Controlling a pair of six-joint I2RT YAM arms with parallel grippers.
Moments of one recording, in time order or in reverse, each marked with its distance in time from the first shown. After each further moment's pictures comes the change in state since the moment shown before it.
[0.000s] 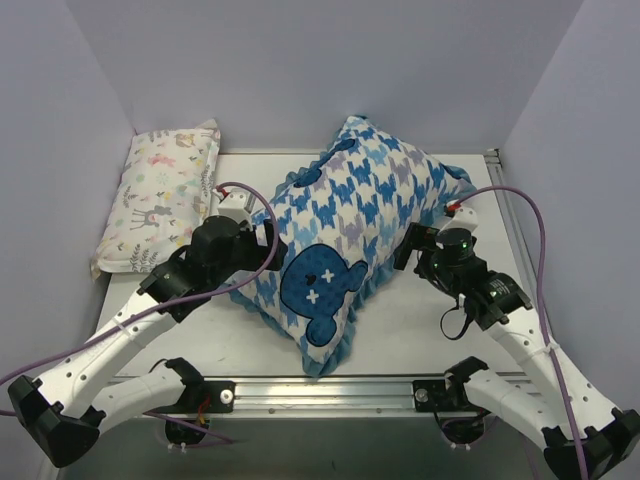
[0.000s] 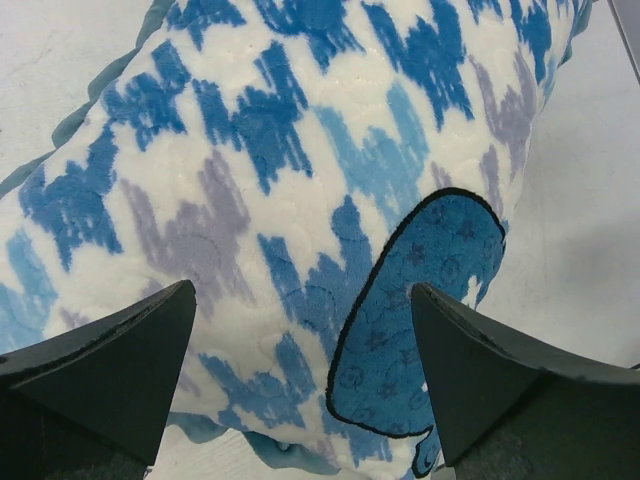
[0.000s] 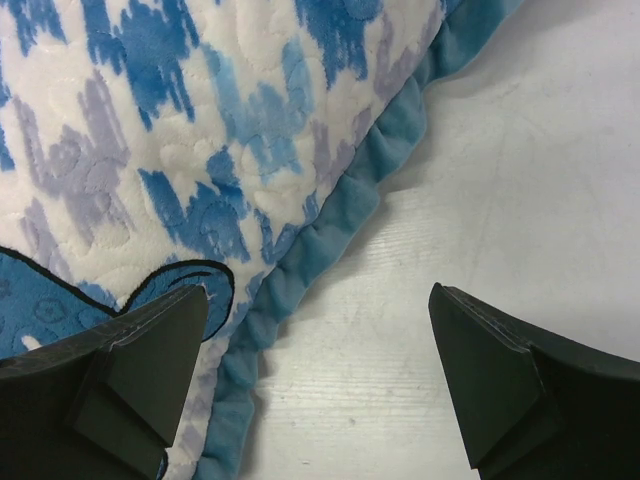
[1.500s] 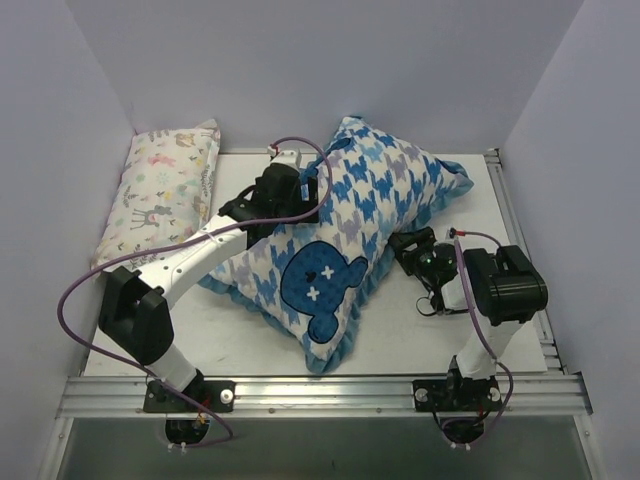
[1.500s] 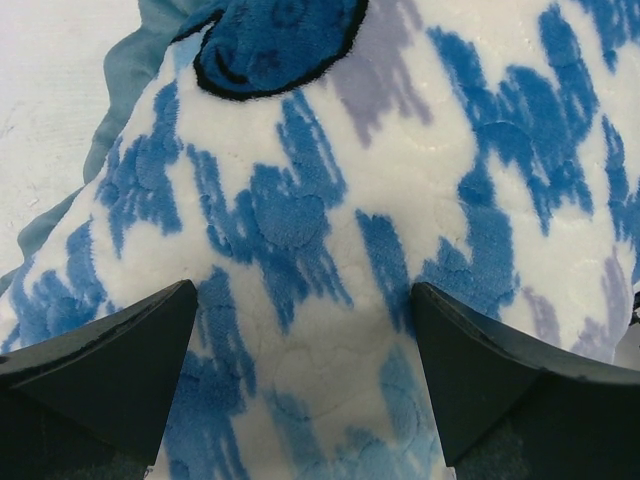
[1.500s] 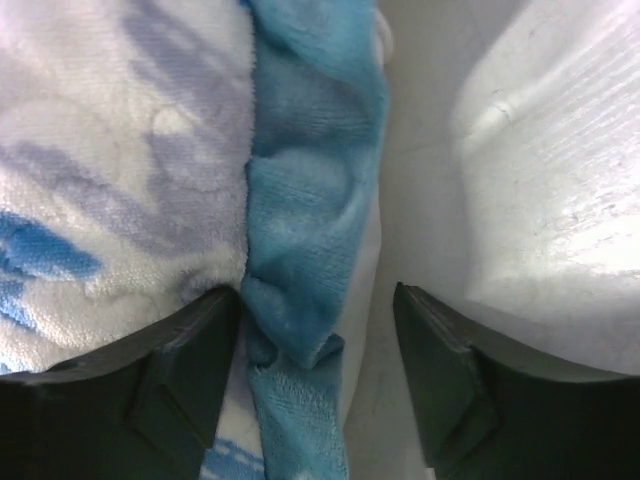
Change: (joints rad) left arm 0.061 0.635 0.386 0.108 -0.034 0.008; right arm -0.374 0.961 -0.498 1.730 -0.489 0.620
